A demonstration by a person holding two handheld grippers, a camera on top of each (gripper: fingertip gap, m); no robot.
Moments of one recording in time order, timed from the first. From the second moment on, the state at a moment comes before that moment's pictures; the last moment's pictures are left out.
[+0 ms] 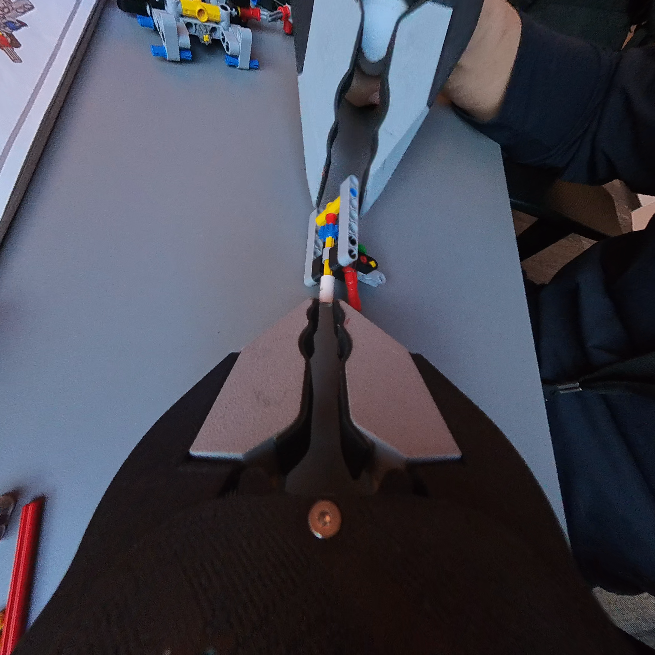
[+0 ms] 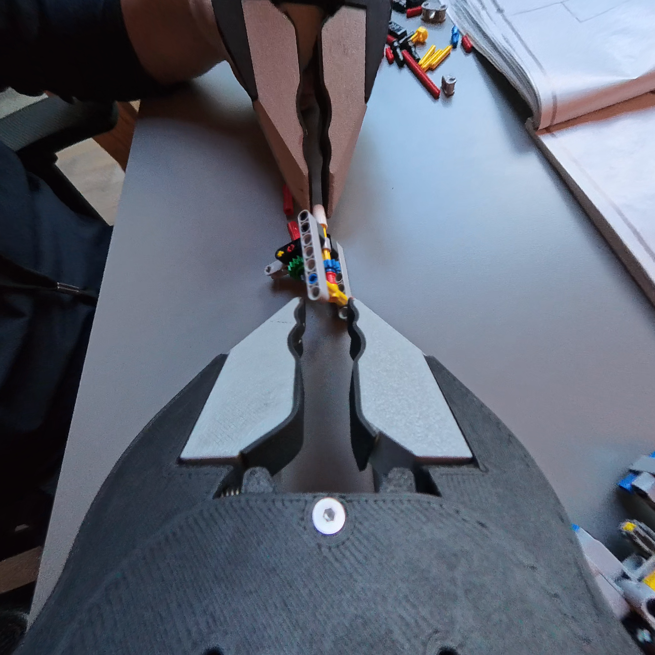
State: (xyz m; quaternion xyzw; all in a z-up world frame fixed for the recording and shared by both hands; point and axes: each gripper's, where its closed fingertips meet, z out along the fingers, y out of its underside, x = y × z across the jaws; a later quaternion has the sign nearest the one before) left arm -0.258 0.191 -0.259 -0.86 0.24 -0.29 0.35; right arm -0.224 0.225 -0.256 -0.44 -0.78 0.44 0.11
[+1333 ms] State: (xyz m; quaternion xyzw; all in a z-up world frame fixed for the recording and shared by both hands) left arm -0.258 0.171 -0.263 -0.85 0.31 -0.26 0.34; right arm -0.226 0.222 -0.254 -0.48 -0.73 0.49 0.03
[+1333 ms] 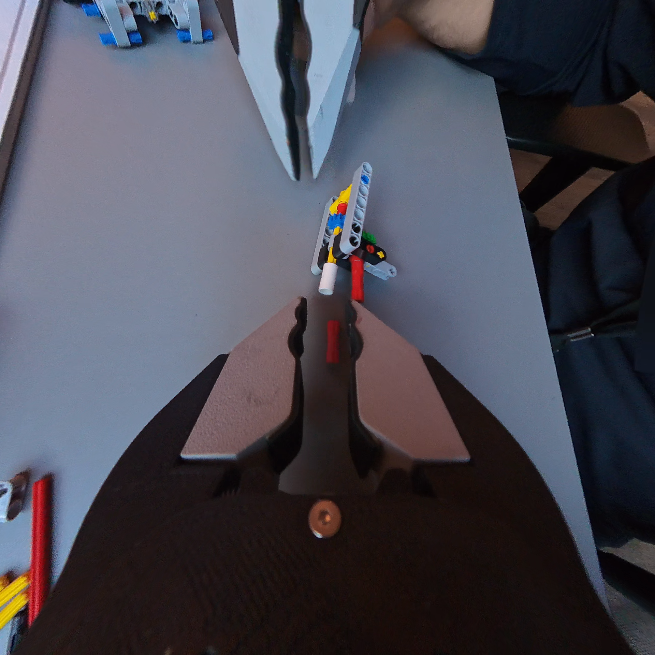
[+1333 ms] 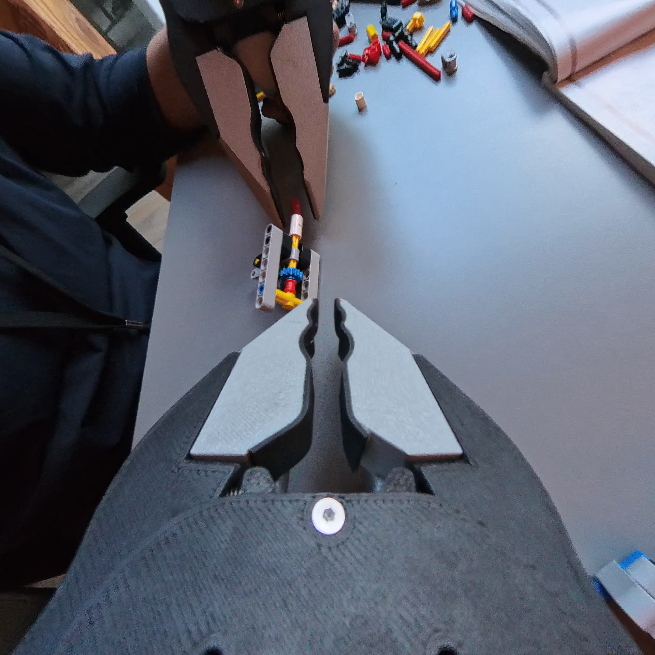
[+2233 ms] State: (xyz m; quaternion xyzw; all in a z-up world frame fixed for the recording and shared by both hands) left arm -0.260 0.178 -0.255 -0.84 0.32 -0.25 0.37; right arm -0.215 0.194 -0.262 -0.41 -0.80 0.38 0.18
